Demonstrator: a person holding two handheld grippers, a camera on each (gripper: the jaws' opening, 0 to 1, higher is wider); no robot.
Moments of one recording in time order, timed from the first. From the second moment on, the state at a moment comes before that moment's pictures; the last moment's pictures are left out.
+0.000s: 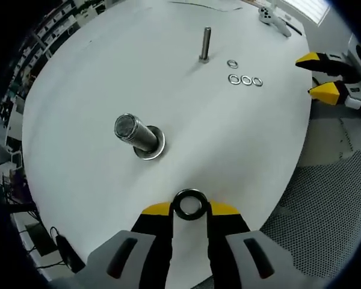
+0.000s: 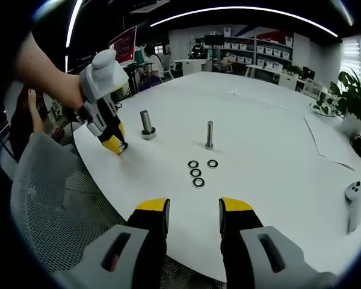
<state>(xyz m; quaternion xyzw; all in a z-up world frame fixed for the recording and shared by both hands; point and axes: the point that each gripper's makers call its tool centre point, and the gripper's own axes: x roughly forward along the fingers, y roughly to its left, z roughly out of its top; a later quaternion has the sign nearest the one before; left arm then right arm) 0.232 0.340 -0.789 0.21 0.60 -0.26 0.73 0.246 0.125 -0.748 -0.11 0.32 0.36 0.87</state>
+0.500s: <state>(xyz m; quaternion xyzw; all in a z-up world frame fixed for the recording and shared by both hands) 0.257 0.332 -0.752 0.22 0.56 -0.29 0.74 0.245 0.125 -0.748 -0.11 0.32 0.36 0.87</state>
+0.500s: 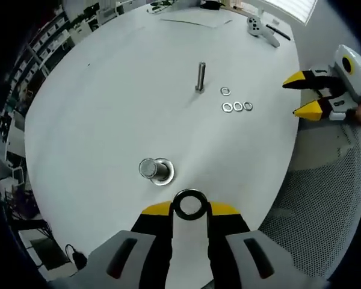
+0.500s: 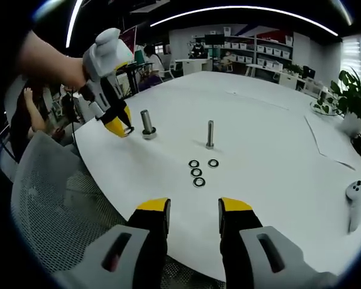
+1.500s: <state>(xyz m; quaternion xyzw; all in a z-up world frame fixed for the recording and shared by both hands) 0.304 0.334 -0.727 0.25 0.54 -0.29 0.75 0.247 0.124 -0.748 -0.11 0.32 0.36 0.87</state>
